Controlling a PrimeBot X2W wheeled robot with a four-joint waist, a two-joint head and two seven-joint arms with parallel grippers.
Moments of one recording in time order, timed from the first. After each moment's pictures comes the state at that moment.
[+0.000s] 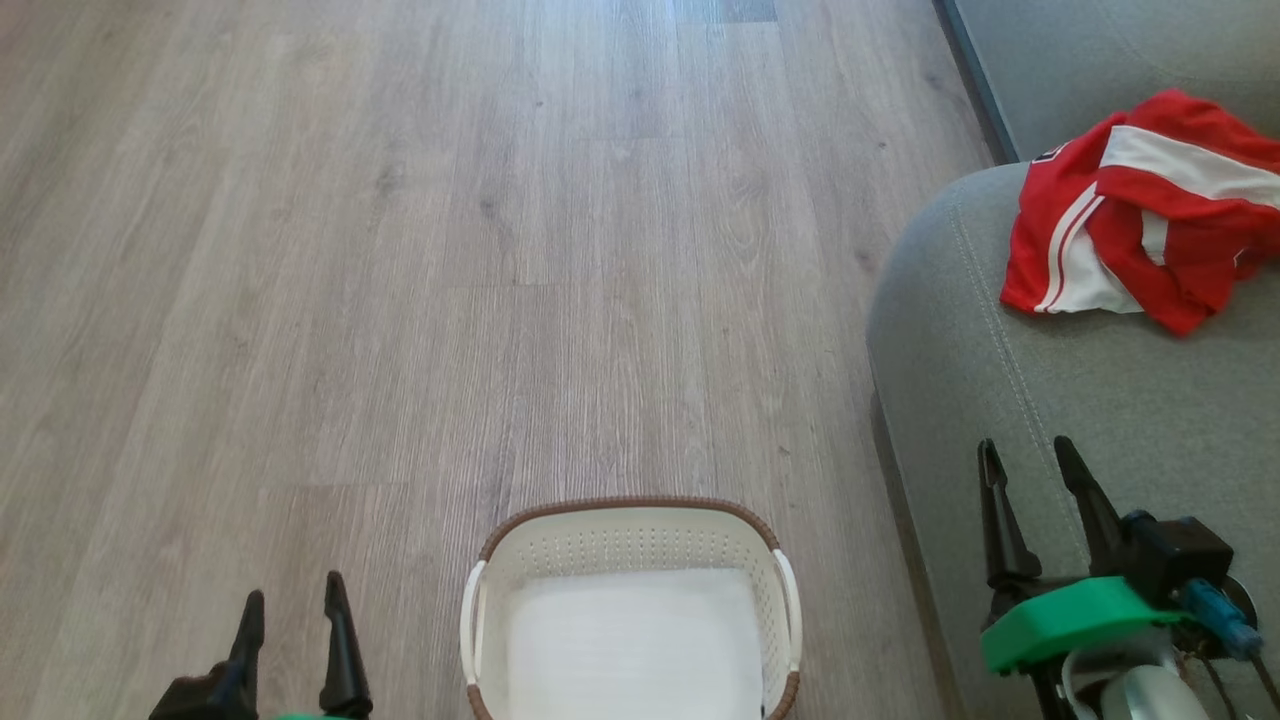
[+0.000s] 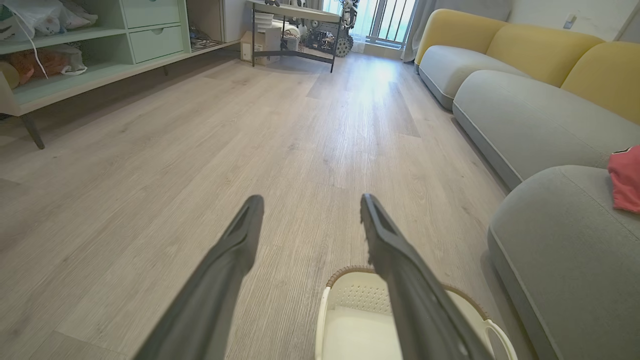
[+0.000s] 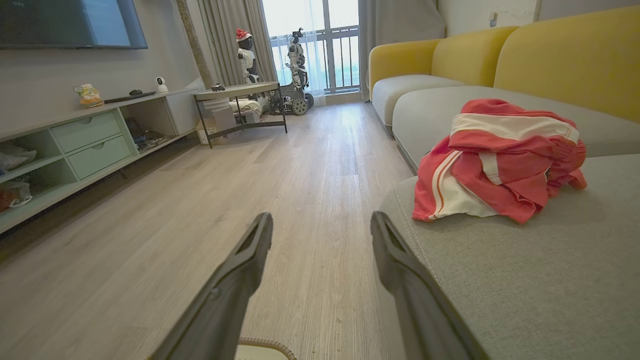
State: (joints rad) left arm 0.23 0.12 -0.17 0.09 -0.35 0.23 -0.26; right arm 0.01 -0.05 -0.03 0.22 0.18 0.13 -0.25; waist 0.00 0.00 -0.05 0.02
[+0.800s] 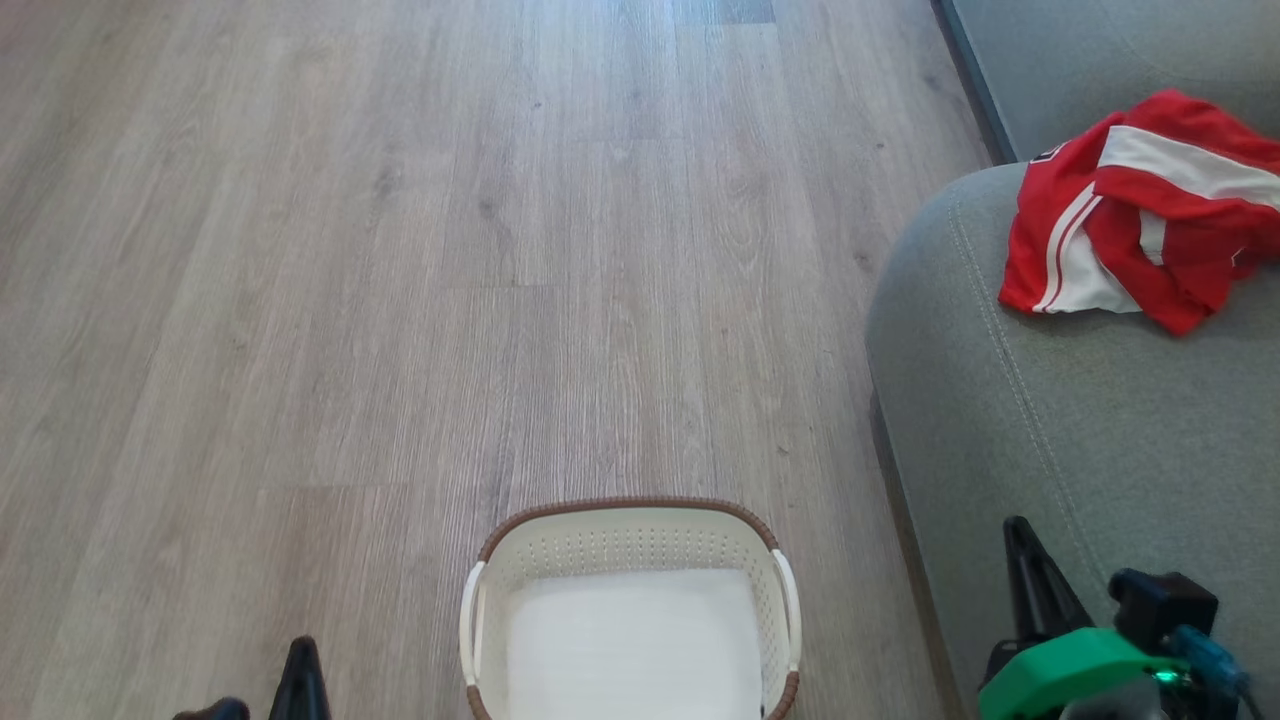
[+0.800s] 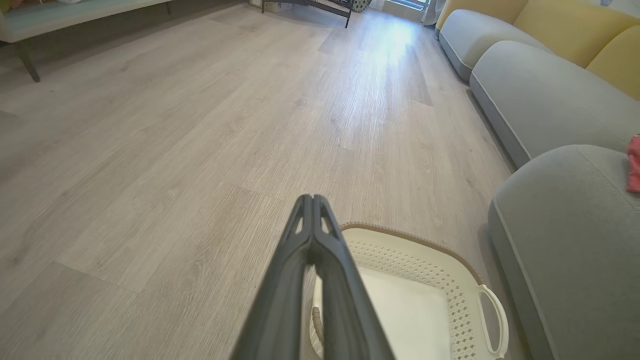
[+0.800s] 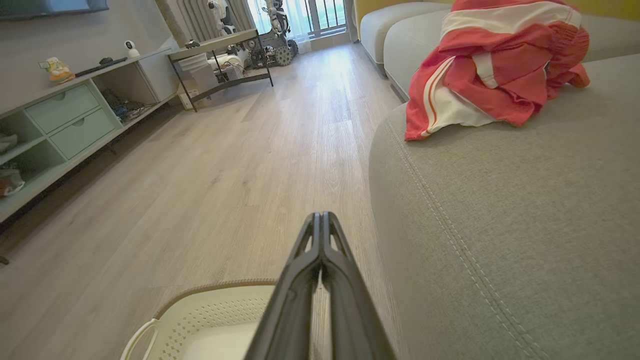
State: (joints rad) left arm 0.25 0.10 -0.16 0.19 -0.42 0.20 -0.24; right arm 0.07 -0.05 -0.03 0.32 0.27 0.13 -0.23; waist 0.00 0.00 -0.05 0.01
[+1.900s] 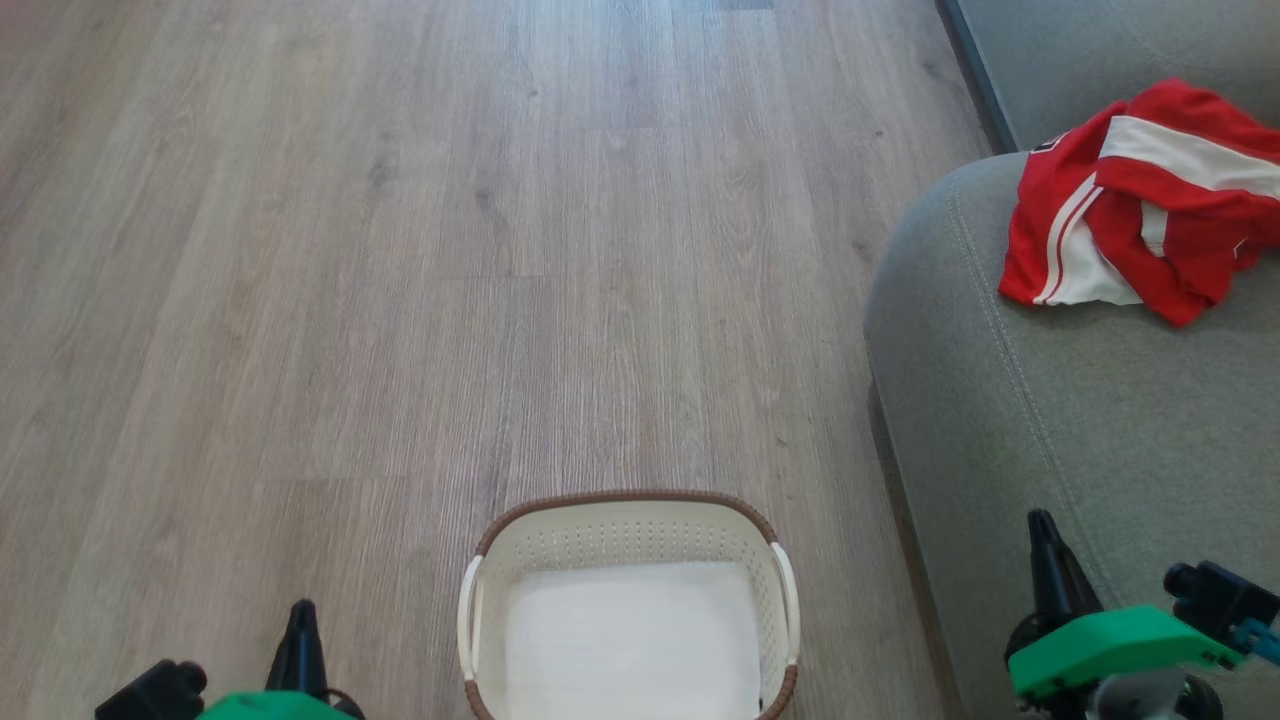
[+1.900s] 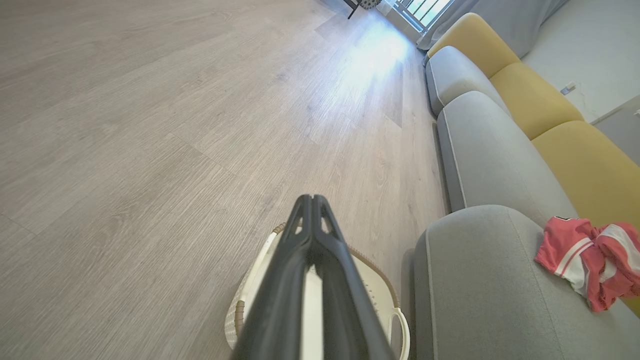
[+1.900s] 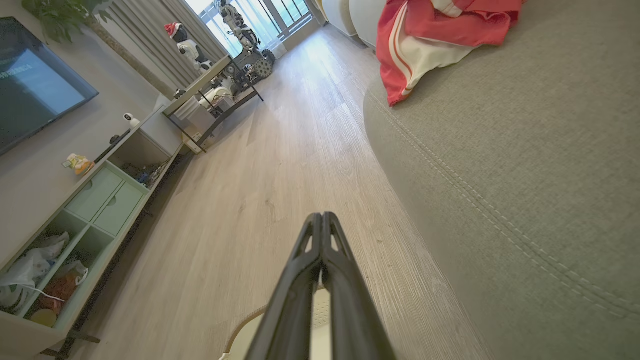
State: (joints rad) left arm 0.17 0.09 -0.11 0.22 -0.75 0.11 -0.15; right arm 0.05 -0.05 -0.06 0.32 0.63 0.13 -0.14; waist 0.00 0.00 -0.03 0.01
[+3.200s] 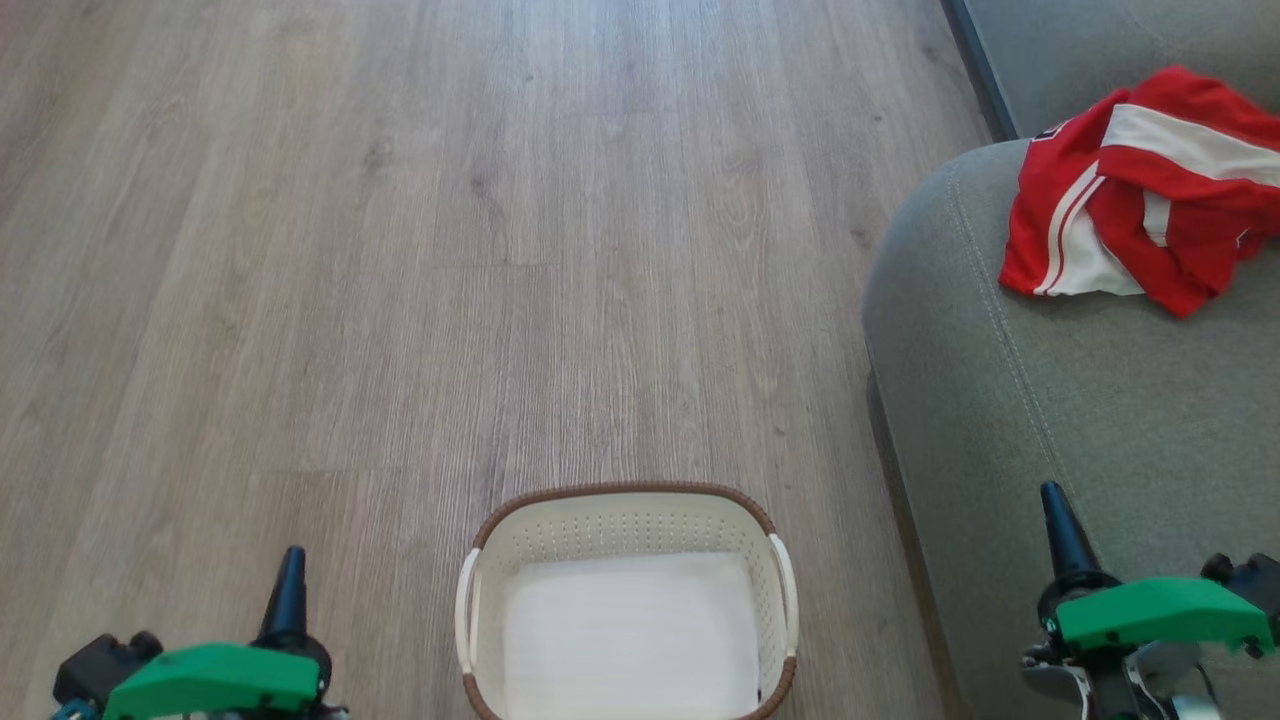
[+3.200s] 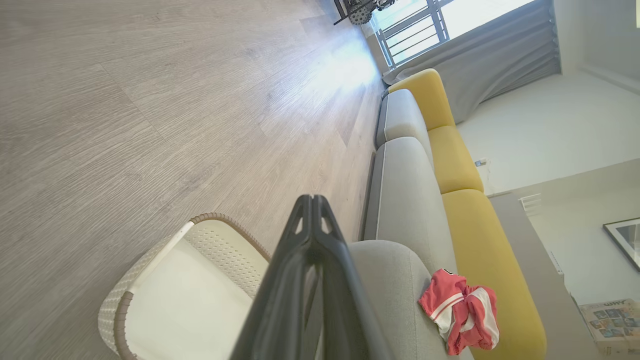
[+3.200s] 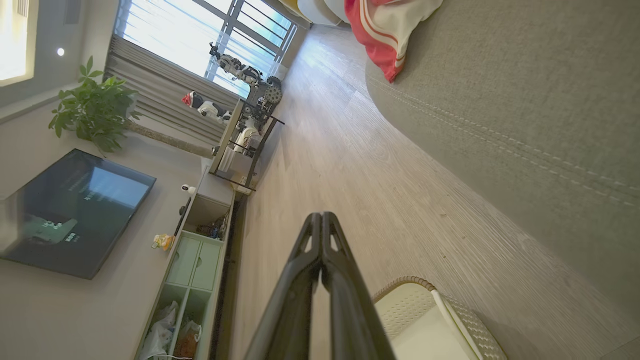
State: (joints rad) left arm 0.08 0.08 -0.03 0.24 -1.15 0.00 -0.03; right arm 0.00 -0.04 -0.09 0.30 1.08 0.13 -0.02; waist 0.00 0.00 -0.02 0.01
